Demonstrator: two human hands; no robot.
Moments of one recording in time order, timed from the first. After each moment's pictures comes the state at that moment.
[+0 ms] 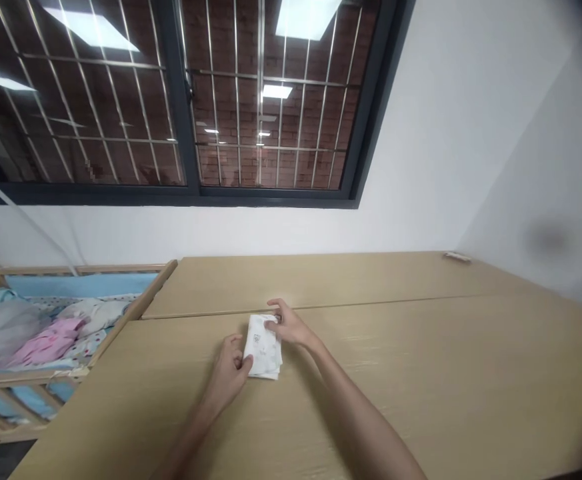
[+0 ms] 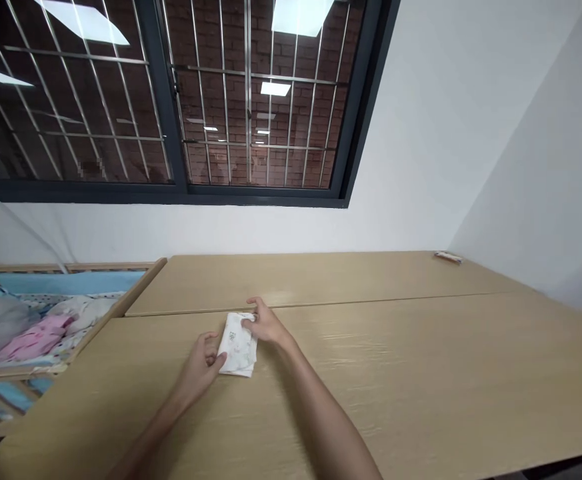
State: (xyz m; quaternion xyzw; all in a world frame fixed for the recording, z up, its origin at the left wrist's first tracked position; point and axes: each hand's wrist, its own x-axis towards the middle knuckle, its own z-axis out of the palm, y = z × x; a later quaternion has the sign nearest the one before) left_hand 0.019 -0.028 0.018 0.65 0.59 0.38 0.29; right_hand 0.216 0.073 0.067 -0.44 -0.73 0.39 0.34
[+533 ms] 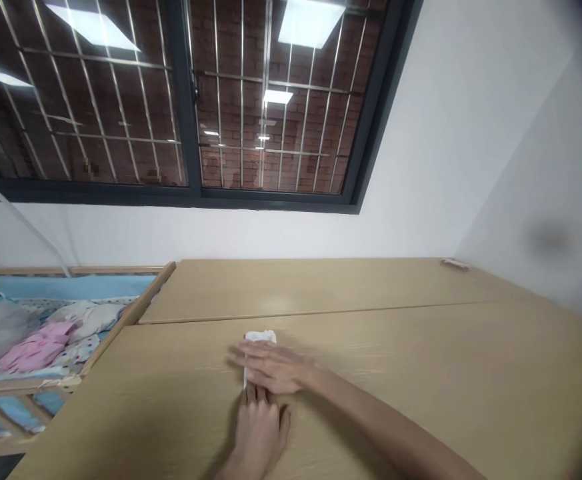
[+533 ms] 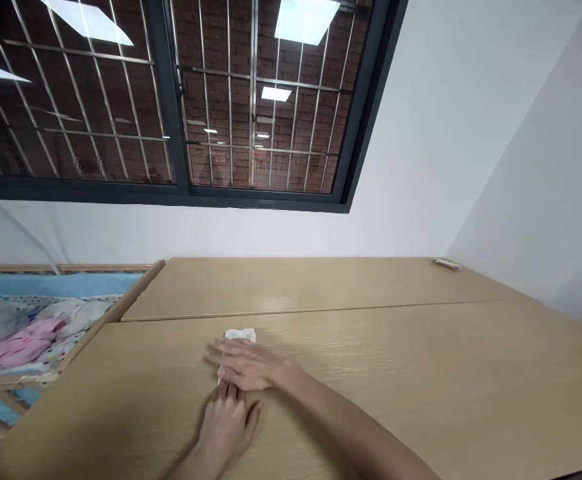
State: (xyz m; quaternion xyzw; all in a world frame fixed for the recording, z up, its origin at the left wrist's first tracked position) left_hand 0.077 -0.076 -0.007 0.78 0.60 0.18 -0.10; right_hand 0.191 0.027 0.077 -0.19 -0.95 0.22 0.08
